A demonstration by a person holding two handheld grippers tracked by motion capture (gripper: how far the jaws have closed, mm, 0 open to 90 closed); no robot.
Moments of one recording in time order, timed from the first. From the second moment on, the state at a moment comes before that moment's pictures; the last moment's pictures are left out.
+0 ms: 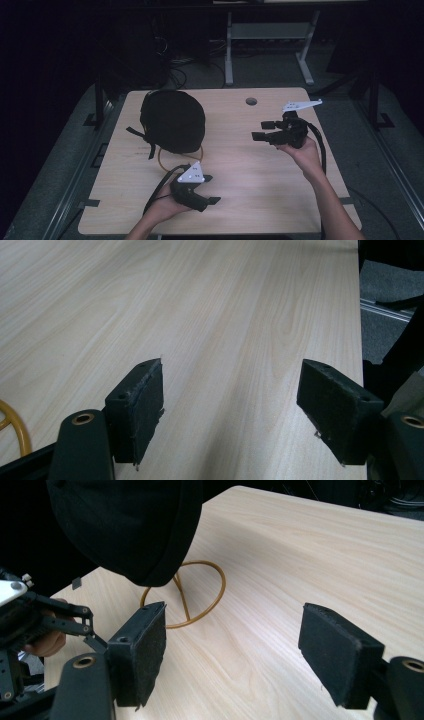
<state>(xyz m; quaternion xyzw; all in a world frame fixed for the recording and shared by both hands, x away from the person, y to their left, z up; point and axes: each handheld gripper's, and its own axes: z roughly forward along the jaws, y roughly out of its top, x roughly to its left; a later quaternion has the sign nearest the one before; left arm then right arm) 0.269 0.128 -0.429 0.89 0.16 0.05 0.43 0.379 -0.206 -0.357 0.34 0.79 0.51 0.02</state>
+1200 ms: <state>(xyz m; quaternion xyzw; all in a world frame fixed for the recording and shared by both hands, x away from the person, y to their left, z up) 0.269 0.133 -0.429 0.88 0.17 0.04 0.44 0.333 -0.244 -0.397 0.37 0.79 0.49 0.01</state>
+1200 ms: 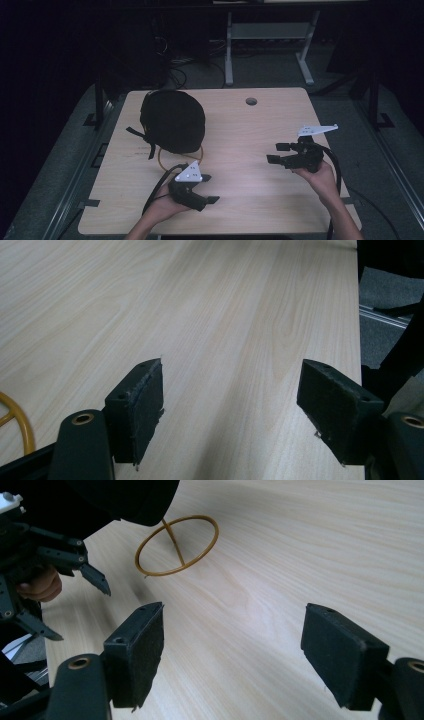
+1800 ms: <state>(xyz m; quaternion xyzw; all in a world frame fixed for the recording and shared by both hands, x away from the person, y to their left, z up) 0.270 0.133 -0.430 0.88 0.17 0.04 0.43 0.300 -0.267 -0.420 0.38 0.78 0.49 0.01</state>
